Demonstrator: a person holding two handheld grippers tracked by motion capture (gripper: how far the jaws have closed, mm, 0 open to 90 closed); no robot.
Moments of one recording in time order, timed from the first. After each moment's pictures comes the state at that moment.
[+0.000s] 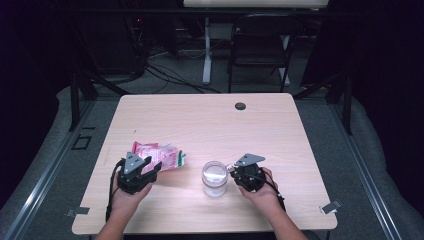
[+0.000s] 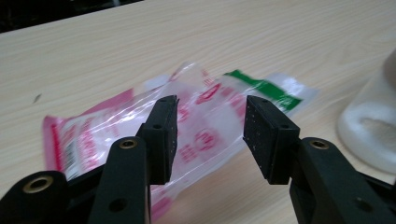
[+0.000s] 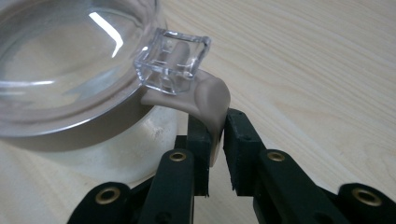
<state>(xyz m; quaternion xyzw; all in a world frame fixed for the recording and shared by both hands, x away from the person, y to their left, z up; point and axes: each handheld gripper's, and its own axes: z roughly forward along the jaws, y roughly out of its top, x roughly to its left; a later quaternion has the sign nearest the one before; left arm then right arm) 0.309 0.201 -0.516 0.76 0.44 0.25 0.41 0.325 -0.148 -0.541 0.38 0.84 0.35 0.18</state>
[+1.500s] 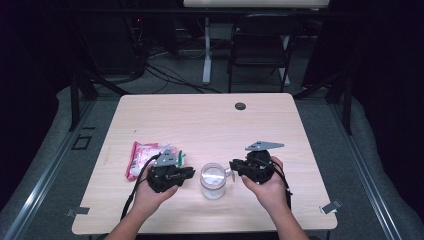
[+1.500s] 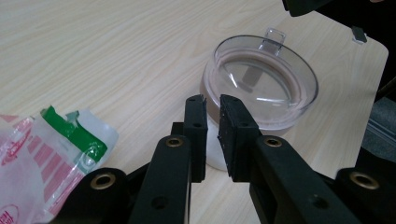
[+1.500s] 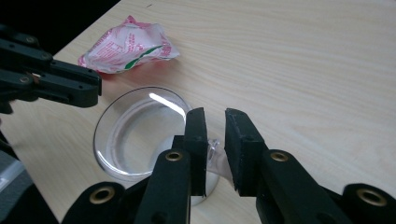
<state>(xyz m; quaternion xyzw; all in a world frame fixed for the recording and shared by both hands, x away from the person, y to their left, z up) 0.312 0.135 -0.496 0.84 0.32 0.08 0.44 0.317 -0.160 -0.473 0.45 0.78 0.42 0.09</state>
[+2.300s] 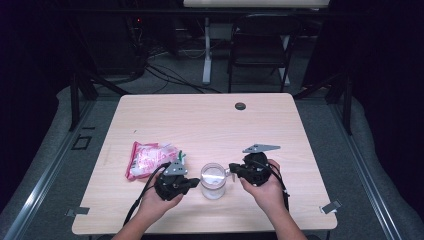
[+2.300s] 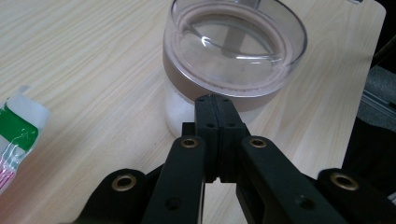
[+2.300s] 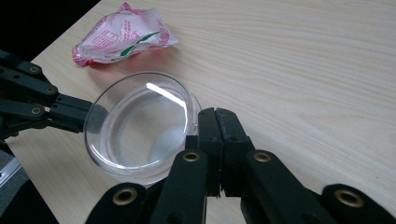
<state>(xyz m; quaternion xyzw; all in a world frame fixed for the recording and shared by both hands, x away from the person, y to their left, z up) 0.302 0.116 -0.515 0.87 0.29 0.06 0.40 0.317 -0.154 -0.484 0.46 0.78 0.41 0.08</state>
